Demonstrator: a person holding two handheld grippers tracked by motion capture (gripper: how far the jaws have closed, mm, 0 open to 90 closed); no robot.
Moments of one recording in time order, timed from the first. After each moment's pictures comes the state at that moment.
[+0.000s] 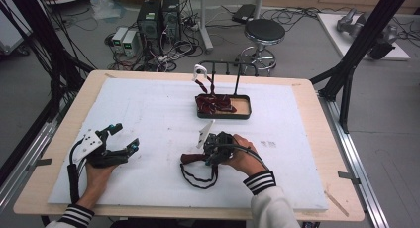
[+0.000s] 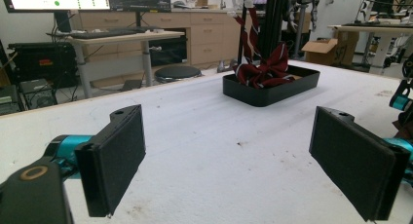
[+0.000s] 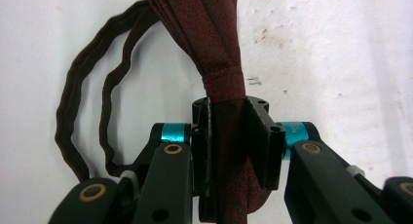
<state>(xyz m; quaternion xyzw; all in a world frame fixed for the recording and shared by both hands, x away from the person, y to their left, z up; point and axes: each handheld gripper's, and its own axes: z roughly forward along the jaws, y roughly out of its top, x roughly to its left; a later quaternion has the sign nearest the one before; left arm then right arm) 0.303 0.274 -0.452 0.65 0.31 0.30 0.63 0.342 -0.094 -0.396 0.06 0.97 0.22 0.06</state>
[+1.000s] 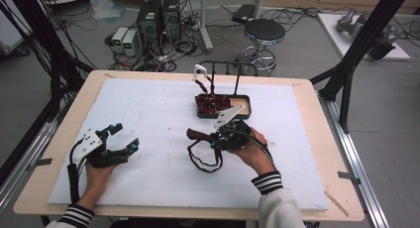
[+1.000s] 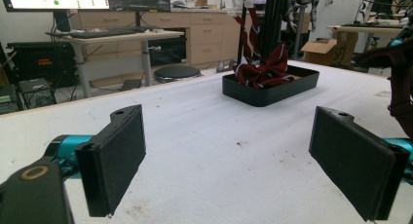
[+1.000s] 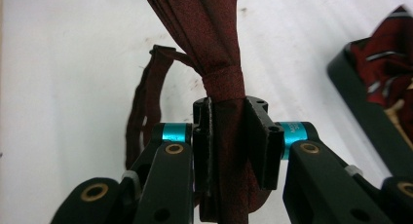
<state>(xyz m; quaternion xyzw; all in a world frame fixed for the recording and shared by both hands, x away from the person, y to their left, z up) 0.303 0.275 -0.453 0.65 0.31 0.30 0.63 0.348 -0.135 -0.360 0.16 0.92 0.35 0.10</state>
